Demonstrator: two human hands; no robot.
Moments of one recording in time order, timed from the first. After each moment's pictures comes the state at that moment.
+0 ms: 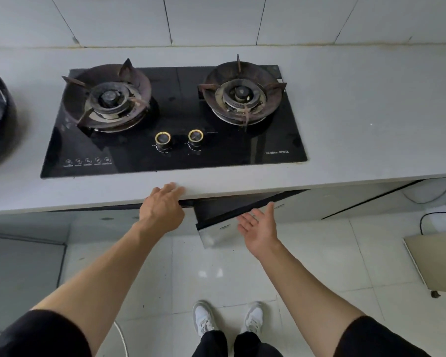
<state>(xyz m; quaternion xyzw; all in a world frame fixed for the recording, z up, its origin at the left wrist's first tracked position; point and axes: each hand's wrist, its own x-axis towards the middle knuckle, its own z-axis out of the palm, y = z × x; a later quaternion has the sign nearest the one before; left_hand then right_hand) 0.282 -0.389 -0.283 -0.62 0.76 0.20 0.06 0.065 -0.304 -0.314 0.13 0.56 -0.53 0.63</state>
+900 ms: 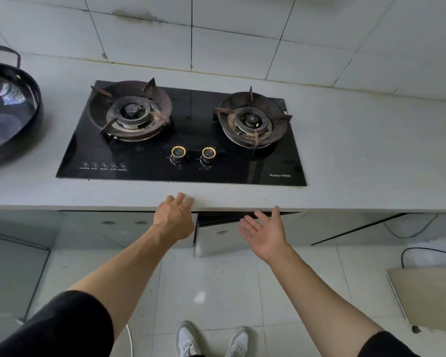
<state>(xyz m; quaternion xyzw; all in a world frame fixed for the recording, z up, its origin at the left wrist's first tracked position) 0.282 -0.390 -0.281 -0.59 0.78 0.18 0.11 0.064 -0.318 -0.268 0.08 0.55 -0.54 0.64</state>
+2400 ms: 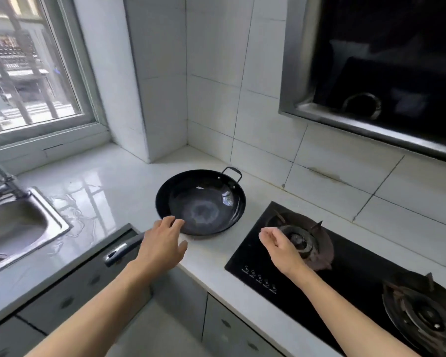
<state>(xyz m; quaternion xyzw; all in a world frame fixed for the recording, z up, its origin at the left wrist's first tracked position) 0.668 -0.398 -0.121 -0.83 0.55 0.05 -0.10 0.398 -0.536 -0.130 -0.72 0.50 -0.21 0.44</state>
